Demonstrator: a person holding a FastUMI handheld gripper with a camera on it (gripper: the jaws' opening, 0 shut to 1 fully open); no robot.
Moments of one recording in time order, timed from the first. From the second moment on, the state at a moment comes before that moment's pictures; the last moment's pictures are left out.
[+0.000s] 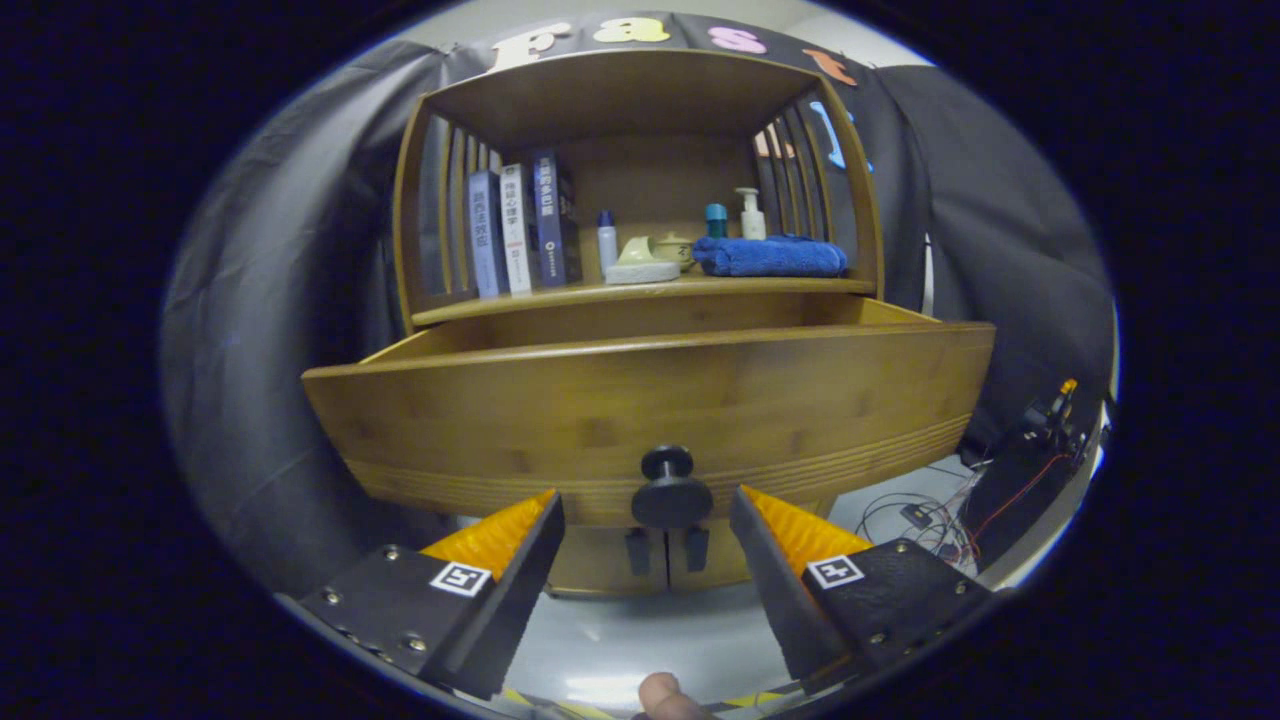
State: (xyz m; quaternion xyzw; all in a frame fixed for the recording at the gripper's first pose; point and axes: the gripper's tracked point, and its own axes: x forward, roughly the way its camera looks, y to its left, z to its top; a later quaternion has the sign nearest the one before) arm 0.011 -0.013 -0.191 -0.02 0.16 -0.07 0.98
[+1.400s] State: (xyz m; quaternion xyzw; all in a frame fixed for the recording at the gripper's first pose) arm 0.176 -0.012 -0.205 -0.03 0.11 -0.06 0.99
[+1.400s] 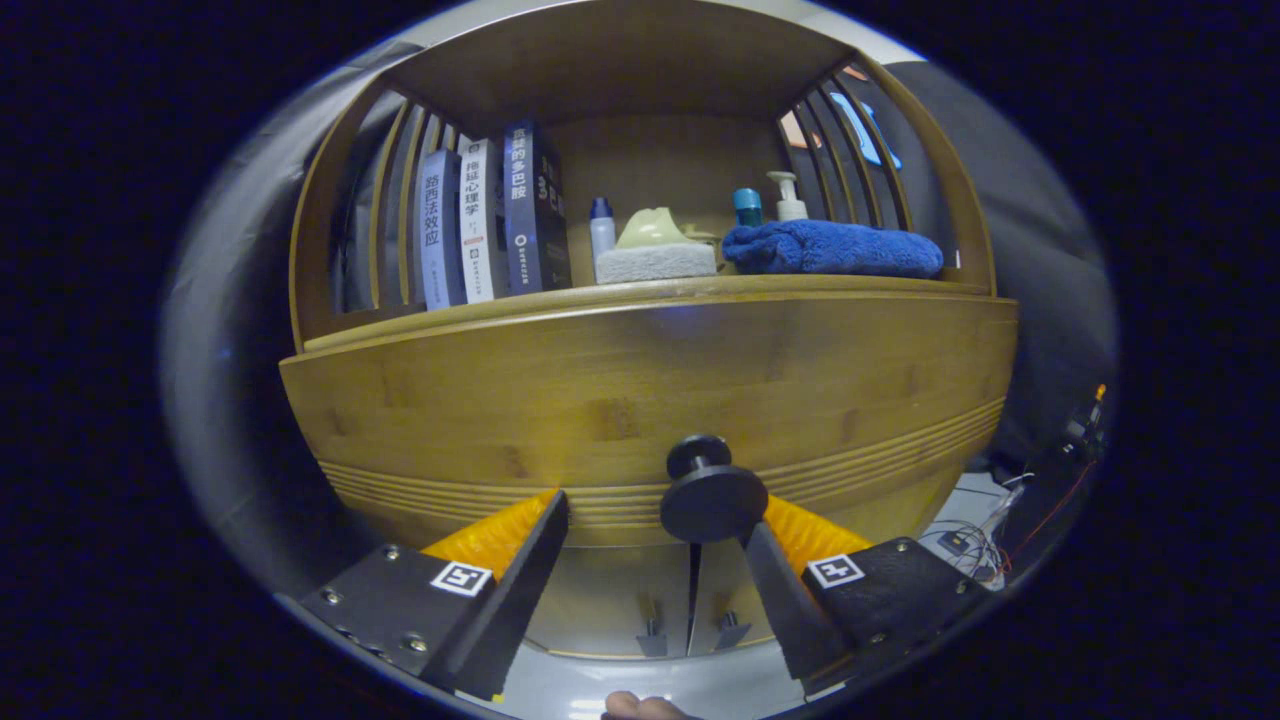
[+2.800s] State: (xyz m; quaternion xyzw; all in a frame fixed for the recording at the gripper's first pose) arm 0.076 0.024 -0.128 -0.08 0.07 0.01 0.99
